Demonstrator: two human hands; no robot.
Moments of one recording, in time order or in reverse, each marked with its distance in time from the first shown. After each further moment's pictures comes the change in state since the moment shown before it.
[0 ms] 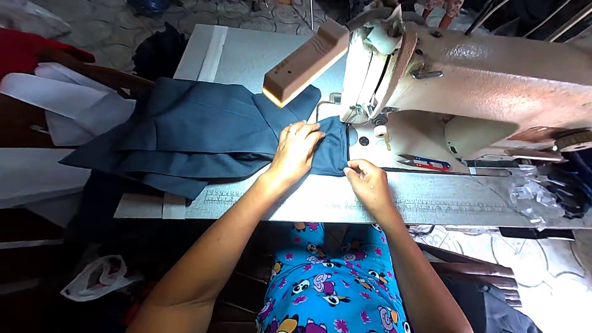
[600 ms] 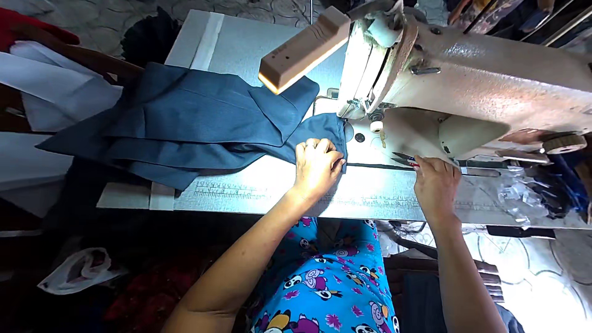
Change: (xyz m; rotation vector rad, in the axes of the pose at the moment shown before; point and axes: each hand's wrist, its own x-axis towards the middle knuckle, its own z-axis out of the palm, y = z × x) left_hand -0.011 0.073 0.028 0.028 0.060 -0.153; right_hand -0.006 0.087 -0.109 -0.777 0.193 -0.096
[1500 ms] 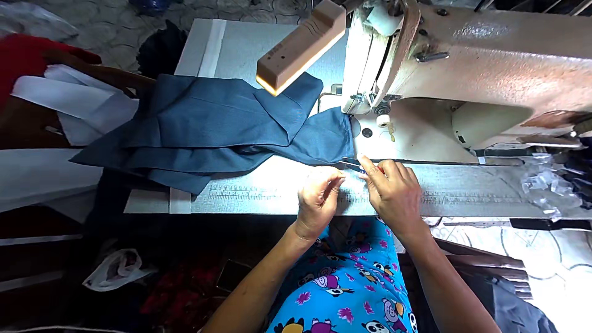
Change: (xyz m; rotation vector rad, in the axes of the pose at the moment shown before) left_hand -0.052 0.011 0.006 -0.584 0.419 0.075; right_hand -0.021 -0.108 0.010 0.168 0.269 -0.382
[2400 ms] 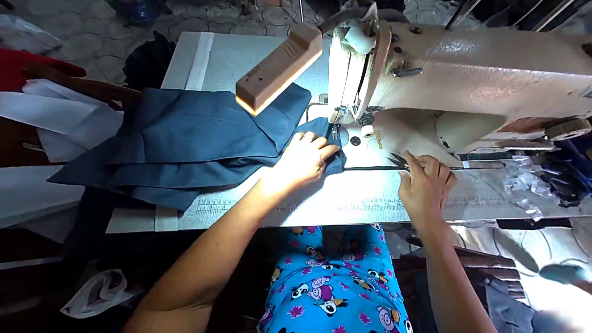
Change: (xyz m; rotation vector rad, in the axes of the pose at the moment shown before) left_hand 0.100 -0.052 -0.017 0.574 -0.819 0.225; right_hand -0.012 0.062 -0.023 -0.094 -0.173 0.503
